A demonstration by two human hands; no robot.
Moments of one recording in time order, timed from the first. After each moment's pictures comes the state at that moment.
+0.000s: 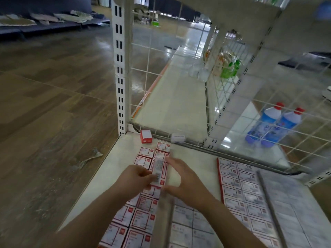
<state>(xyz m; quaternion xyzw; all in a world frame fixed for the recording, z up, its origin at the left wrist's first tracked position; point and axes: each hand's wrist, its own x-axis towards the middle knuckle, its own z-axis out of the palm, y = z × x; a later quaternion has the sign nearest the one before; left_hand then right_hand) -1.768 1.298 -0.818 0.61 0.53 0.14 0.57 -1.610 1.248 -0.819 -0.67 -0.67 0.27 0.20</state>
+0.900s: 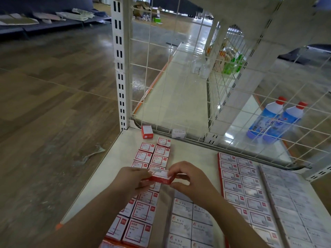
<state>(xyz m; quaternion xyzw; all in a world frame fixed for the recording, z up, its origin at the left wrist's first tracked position) -1.768 1.288 -0.822 0.34 0.58 0.22 0.71 -1.596 1.228 -0.829 -0.62 -0.65 0.32 0.30</state>
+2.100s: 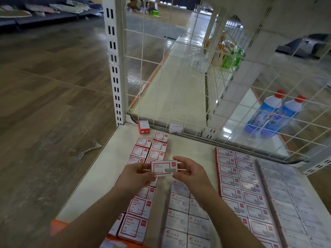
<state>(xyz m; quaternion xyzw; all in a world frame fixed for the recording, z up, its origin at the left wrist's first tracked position) -1.754 1.273 -0.831 0.49 0.57 0.20 0.63 -1.596 1.224 -0.835 -0.66 -0.42 0.46 0.42</state>
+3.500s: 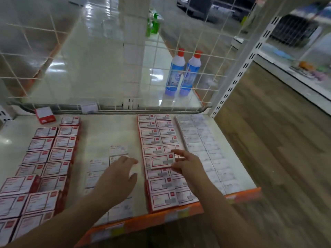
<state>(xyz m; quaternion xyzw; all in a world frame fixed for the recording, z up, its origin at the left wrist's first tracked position) -1.636 1.181 -0.857 0.89 0.33 0.06 0.29 -1.475 1.073 -0.842 -0.75 -0.12 0.39 0.52</state>
